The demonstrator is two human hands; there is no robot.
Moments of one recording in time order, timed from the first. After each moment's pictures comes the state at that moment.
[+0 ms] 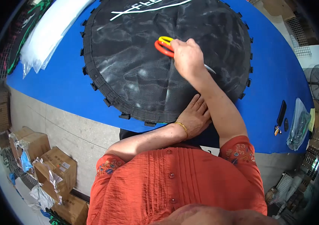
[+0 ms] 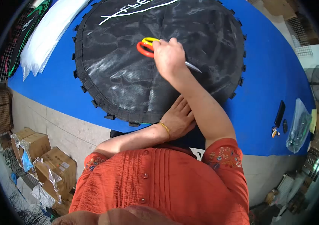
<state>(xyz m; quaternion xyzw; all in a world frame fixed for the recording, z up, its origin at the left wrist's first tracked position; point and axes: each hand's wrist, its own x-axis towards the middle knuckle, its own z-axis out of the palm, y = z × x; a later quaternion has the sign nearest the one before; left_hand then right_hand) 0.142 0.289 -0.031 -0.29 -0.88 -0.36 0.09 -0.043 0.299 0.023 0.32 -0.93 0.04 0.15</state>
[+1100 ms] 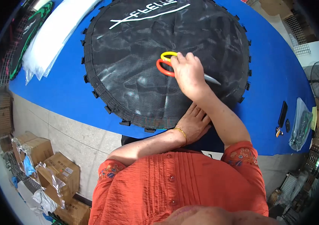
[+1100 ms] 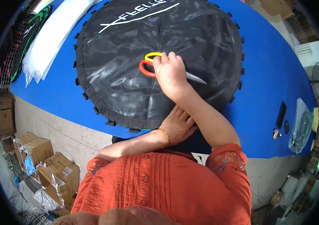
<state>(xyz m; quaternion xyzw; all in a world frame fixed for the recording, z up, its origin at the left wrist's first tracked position) 0.141 0.284 -0.021 -0.30 -0.88 -0.37 0.09 -0.020 0.313 0.020 0.35 -0.92 -0.03 0.18</state>
